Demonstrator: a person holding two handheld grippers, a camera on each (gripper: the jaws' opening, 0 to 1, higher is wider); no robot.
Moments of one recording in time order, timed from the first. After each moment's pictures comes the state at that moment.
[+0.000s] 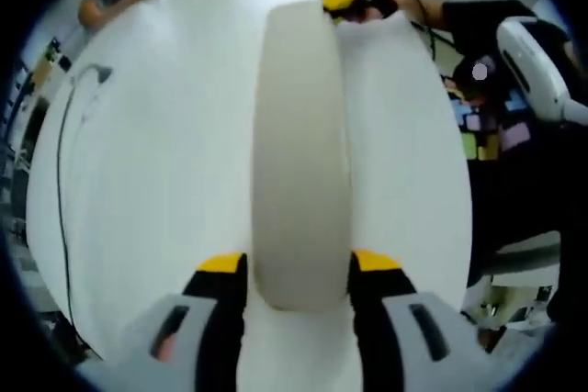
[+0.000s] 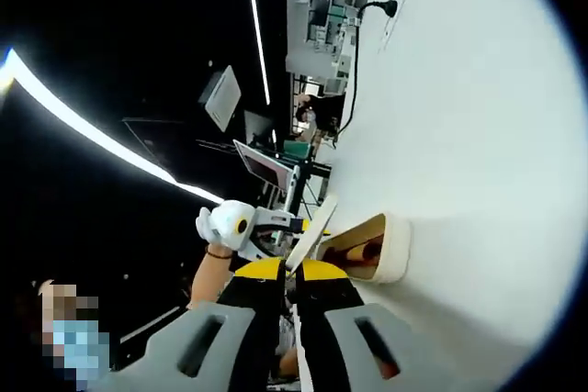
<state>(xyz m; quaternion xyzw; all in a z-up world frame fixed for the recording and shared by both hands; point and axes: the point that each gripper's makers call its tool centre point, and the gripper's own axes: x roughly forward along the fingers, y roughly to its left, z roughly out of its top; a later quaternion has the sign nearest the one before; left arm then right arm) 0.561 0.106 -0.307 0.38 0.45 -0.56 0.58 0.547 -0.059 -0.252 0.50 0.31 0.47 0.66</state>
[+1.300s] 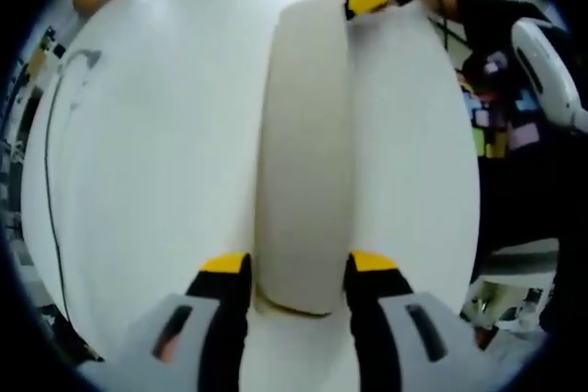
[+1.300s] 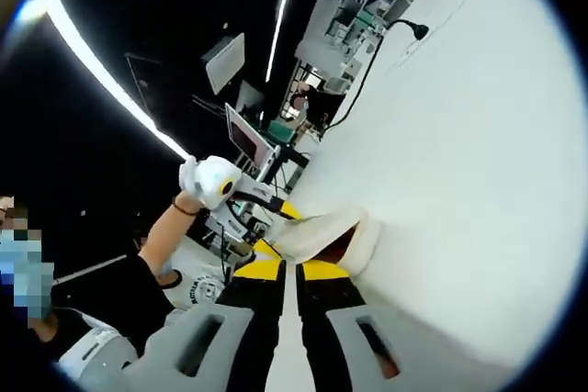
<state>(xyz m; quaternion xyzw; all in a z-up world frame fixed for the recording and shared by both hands) 0.561 0.105 -0.322 0.39 0.49 -0.55 0.56 0.535 -0.071 -0.270 0.34 0.30 0.49 0.75</state>
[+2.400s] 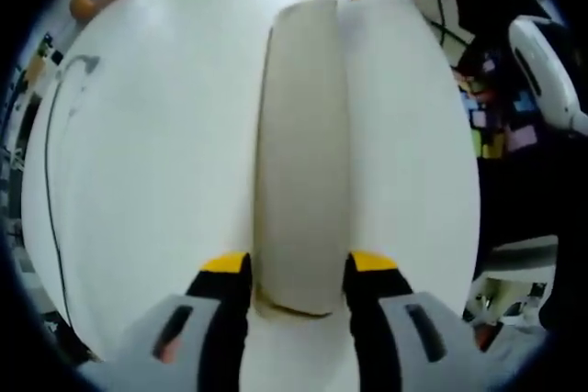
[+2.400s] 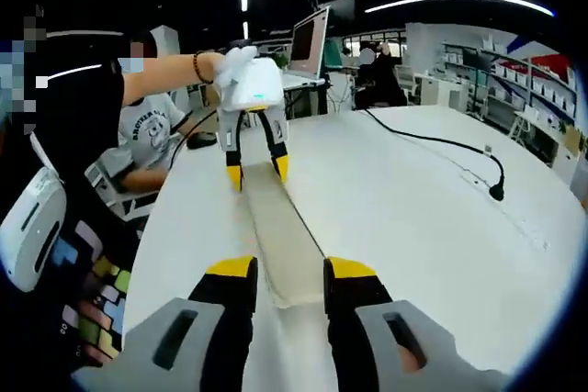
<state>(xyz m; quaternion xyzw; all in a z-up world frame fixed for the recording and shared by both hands) 0.562 0.104 -0.322 0.39 0.48 -0.56 0.56 0.565 -0.073 -0.255 -0.12 0.27 0.57 0.77</state>
